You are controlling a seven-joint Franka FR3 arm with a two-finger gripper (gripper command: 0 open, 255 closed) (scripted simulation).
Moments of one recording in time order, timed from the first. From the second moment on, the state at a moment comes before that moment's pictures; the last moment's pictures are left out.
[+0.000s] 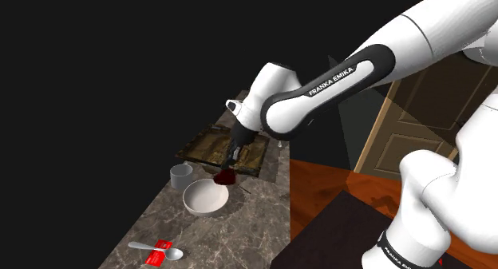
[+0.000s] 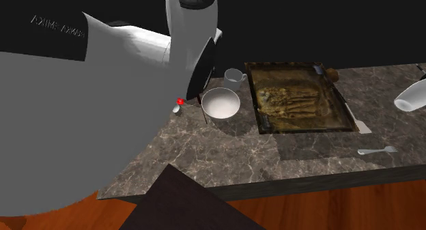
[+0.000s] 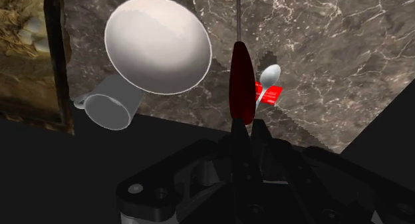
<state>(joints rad) 0.73 -0.12 -0.24 -2.47 0.21 2.70 -0.52</state>
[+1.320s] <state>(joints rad) 0.63 0.20 -0.32 -2.07 0.43 2.56 -0.84</state>
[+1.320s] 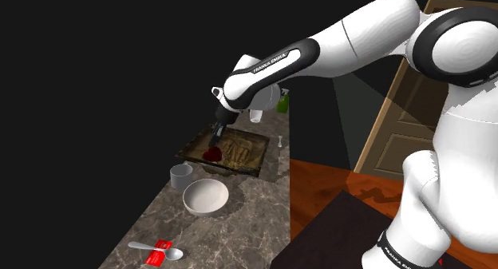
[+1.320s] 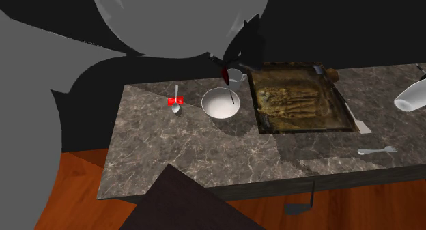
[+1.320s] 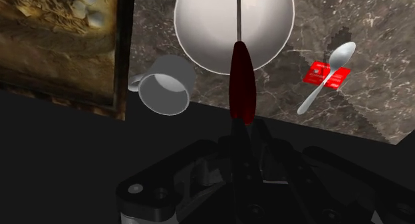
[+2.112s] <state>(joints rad) 0.59 0.31 -0.26 -2.09 0.56 2.67 -0.95</state>
